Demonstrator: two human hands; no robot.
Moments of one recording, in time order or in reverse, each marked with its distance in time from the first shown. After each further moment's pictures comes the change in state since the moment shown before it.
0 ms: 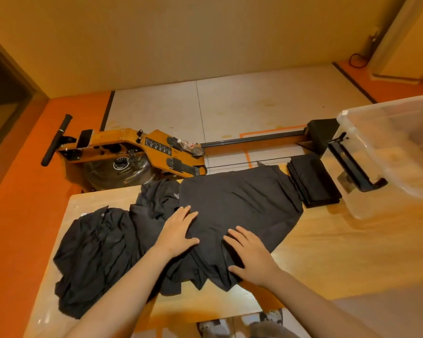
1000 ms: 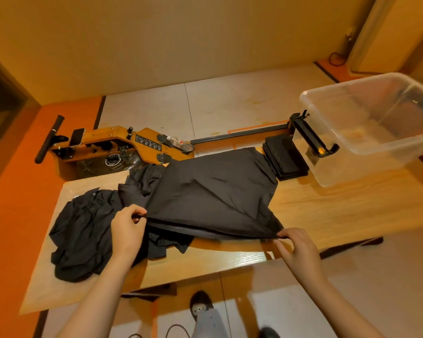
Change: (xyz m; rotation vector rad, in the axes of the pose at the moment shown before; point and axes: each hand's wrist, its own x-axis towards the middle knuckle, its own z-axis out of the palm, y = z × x) left_hand -0.113 0.007 -0.008 -0.410 0.679 -0.260; right_hand -0.160 0.043 -0.007 0.280 0.580 0.381
